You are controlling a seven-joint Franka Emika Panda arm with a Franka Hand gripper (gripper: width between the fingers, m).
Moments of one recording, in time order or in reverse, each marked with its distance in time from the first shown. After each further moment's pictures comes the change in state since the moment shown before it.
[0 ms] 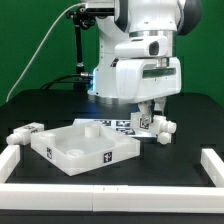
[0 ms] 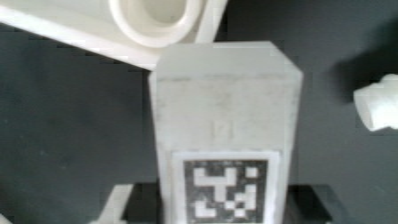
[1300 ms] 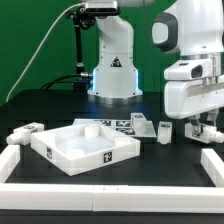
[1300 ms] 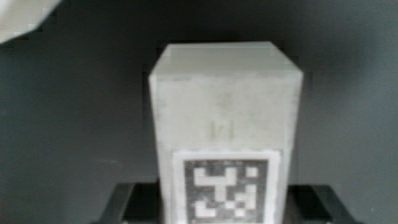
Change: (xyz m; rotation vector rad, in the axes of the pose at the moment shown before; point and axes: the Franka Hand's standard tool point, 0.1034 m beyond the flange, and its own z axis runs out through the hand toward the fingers) arm 0.030 -0.124 0.044 0.075 0.017 0.212
